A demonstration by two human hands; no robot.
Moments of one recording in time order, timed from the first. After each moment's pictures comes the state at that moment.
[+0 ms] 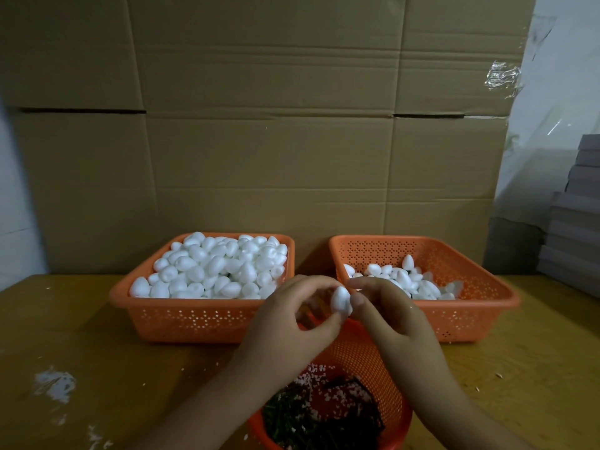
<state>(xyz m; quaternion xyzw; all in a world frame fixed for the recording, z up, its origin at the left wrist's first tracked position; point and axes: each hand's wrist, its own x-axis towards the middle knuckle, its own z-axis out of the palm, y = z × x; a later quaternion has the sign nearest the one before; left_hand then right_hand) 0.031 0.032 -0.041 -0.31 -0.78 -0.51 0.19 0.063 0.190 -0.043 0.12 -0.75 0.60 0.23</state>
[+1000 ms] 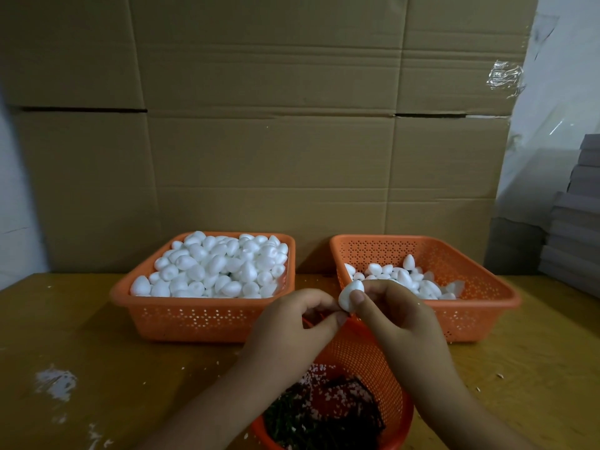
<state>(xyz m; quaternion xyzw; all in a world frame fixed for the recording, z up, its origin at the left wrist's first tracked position) 0.027 0.033 -0.048 -0.25 -0.82 -0.49 0.14 0.064 0.190 -0.039 0.10 -0.74 0.62 0.25</state>
